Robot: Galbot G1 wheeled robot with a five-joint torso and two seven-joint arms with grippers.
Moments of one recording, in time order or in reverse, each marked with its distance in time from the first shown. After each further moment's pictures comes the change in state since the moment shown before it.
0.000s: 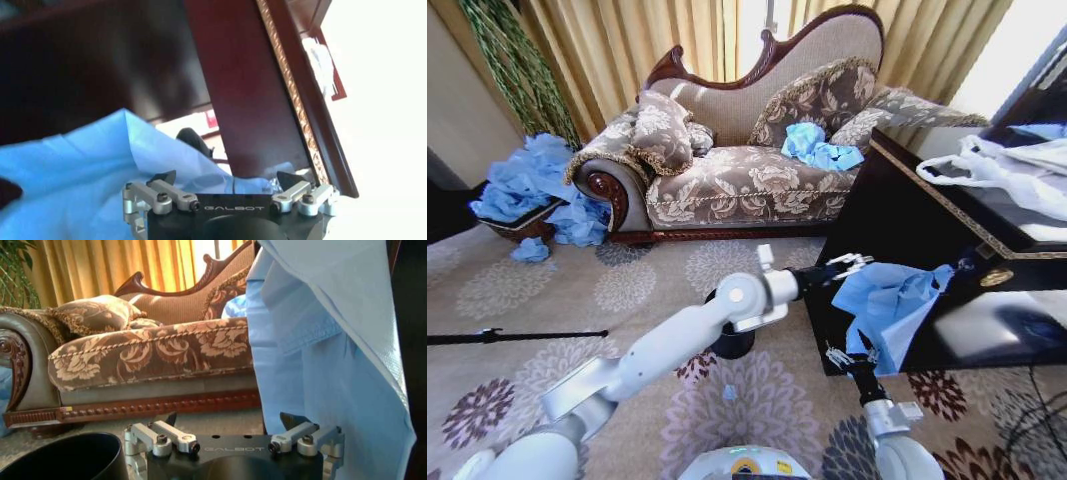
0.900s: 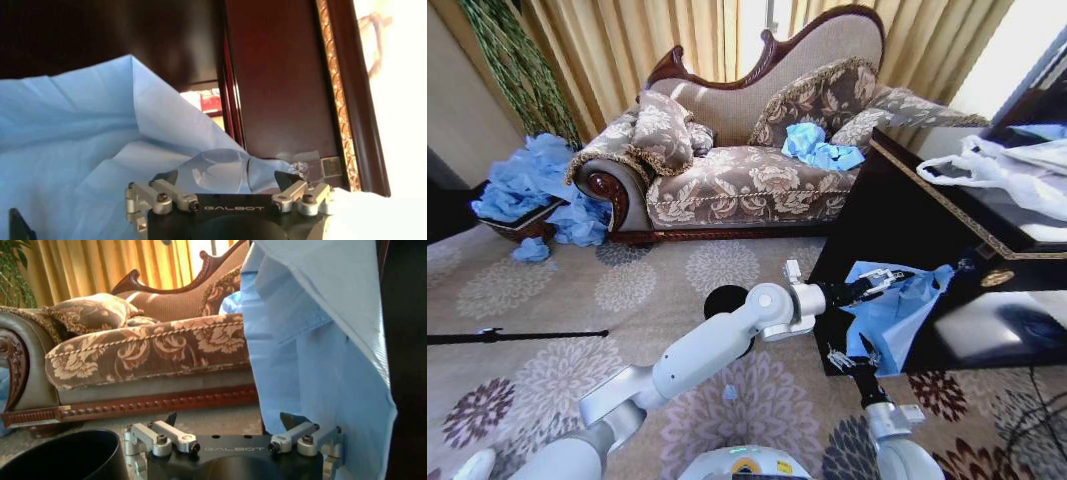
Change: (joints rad) left arm 0.061 -0.143 0.014 0.129 0.004 0.051 0.028; right arm -0.001 0.005 0.007 -0.017 0.014 0.003 -0.011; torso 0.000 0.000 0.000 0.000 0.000
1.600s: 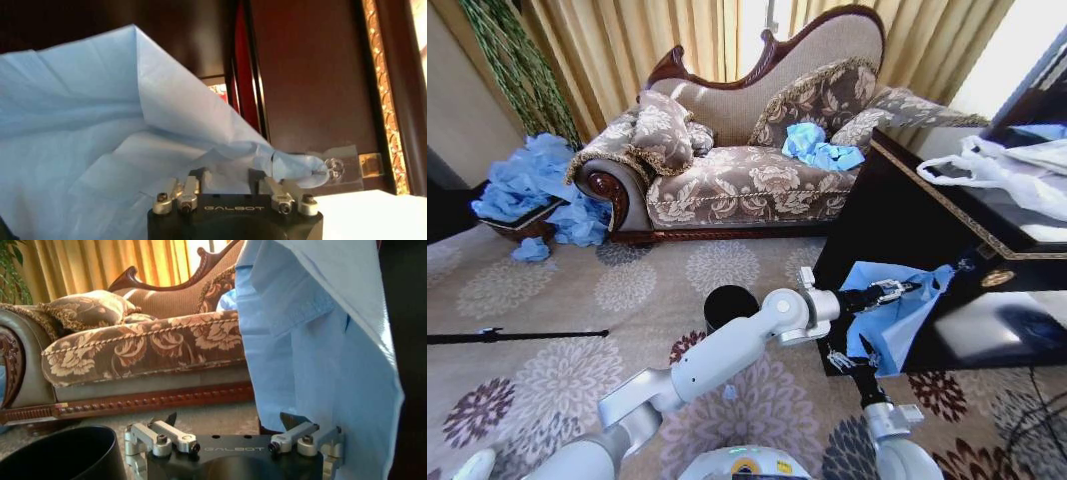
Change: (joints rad) left arm 0.018 -0.108 0.025 0.104 0.080 0.002 0.010; right arm 0.002 -0.004 0.001 -0.014 0.006 0.002 0.001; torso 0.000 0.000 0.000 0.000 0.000
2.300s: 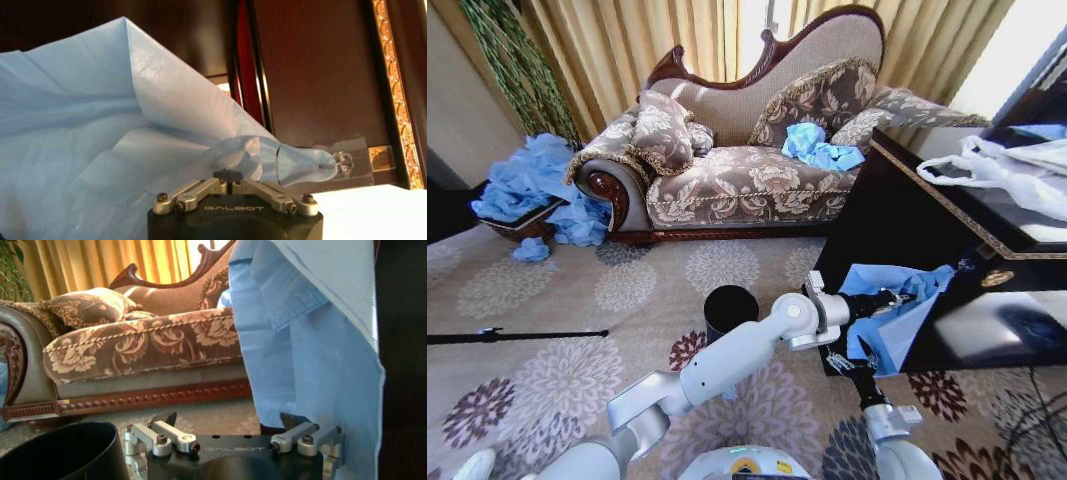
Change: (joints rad) left arm 0.002 -0.014 0.016 0.001 0.031 -0.018 -0.015; right arm 0.000 0.004 -0.002 -0.016 -0.001 0.007 -0.011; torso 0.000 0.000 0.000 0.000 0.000
